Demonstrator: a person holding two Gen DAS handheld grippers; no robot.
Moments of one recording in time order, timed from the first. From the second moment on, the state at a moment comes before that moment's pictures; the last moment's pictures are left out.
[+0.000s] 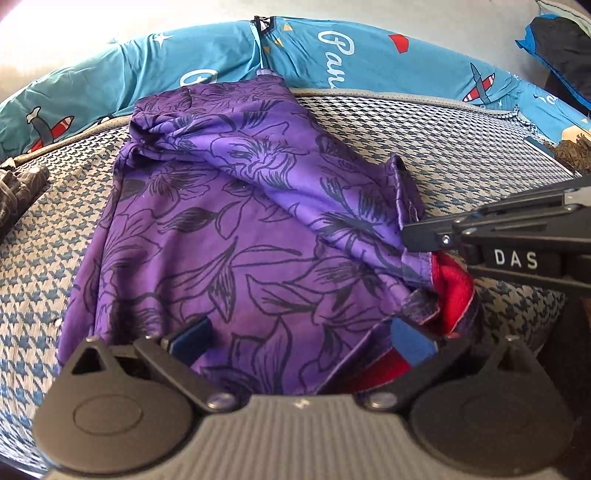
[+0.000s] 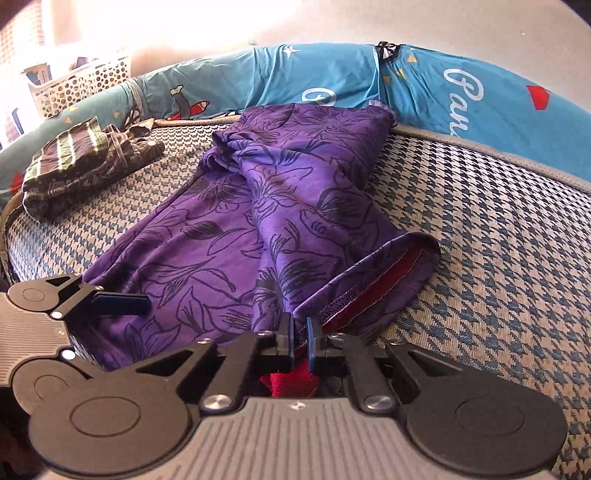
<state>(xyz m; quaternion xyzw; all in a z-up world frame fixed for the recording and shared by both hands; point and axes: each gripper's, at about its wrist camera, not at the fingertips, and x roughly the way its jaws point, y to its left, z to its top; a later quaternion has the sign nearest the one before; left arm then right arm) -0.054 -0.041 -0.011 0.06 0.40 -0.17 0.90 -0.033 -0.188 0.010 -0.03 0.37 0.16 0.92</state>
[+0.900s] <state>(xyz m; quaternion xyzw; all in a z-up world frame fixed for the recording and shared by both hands) -0.045 -0.030 -0.008 0.00 0.41 -0.16 0.90 -0.077 -0.197 0.053 -0.01 0.32 0.14 0.94</state>
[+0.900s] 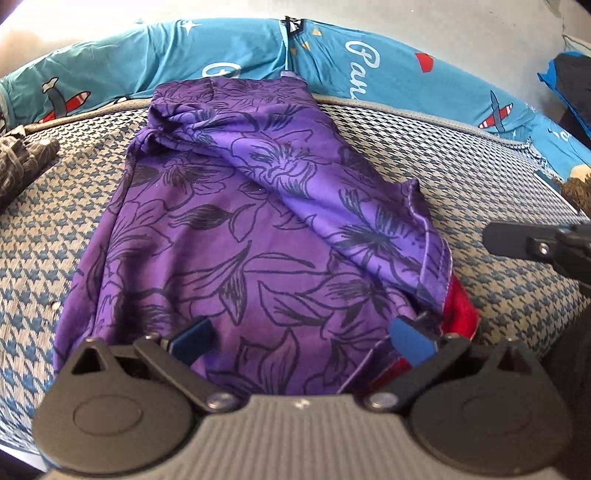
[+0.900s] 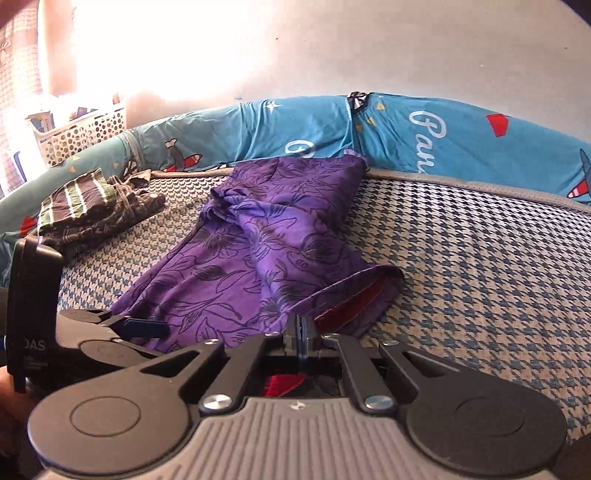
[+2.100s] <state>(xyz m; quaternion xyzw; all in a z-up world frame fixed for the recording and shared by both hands) -0.035 -0.007 -0.005 -0.07 0.39 -0.15 0.91 -0.085 -0.209 0.050 0.03 0.30 0.09 0.95</state>
